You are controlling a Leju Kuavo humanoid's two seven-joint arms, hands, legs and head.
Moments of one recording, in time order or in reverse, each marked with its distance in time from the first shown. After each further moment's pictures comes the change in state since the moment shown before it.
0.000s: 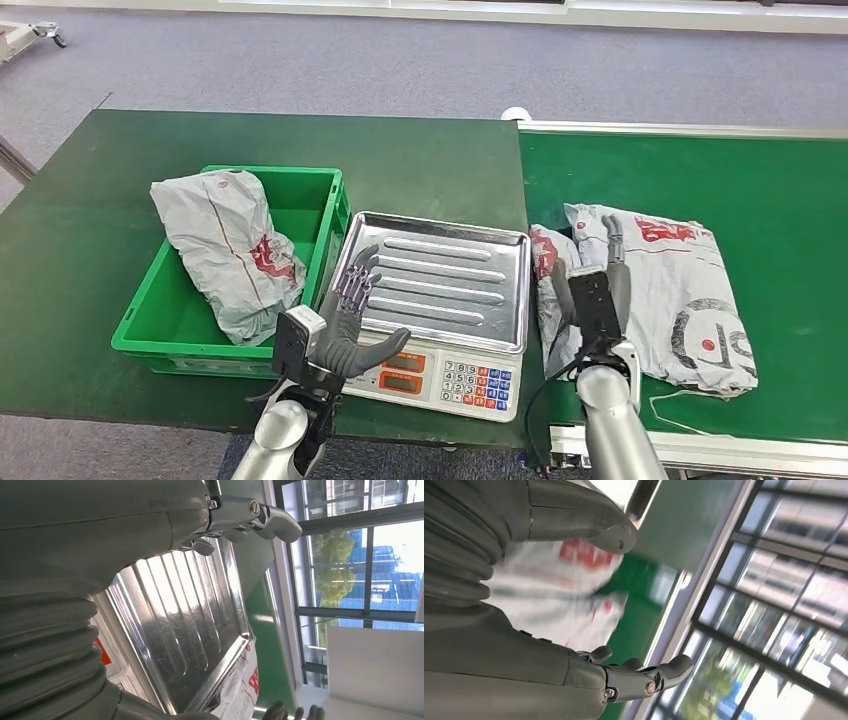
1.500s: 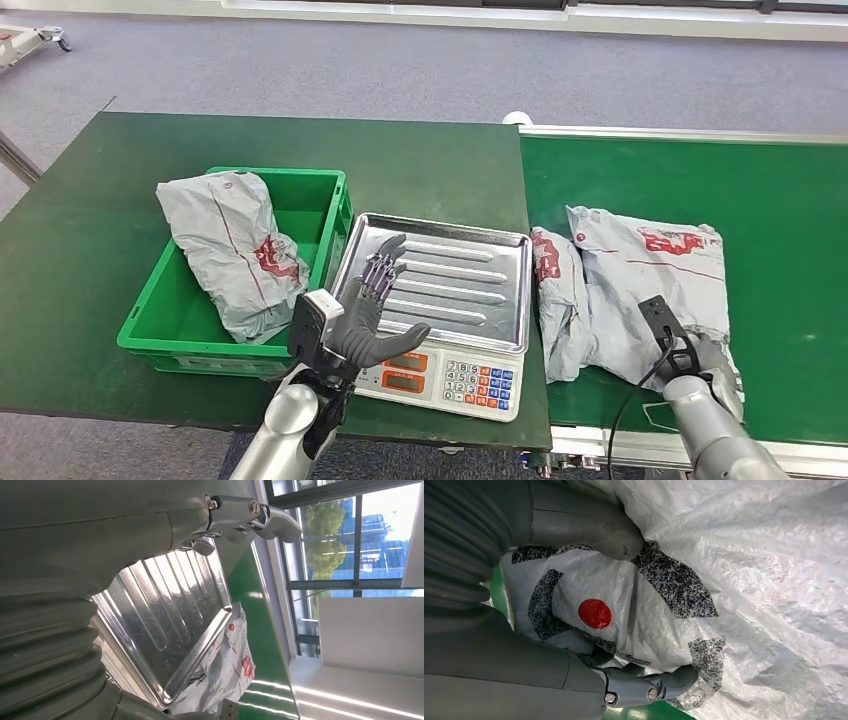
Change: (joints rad) left arm -0.072 0.006 -0.061 0.025 0.042 -0.053 0.041; right arm -0.261 -0.287 -0.278 0.842 0.408 0.143 0.602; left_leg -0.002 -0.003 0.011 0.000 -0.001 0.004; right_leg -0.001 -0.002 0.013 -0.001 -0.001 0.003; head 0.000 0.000
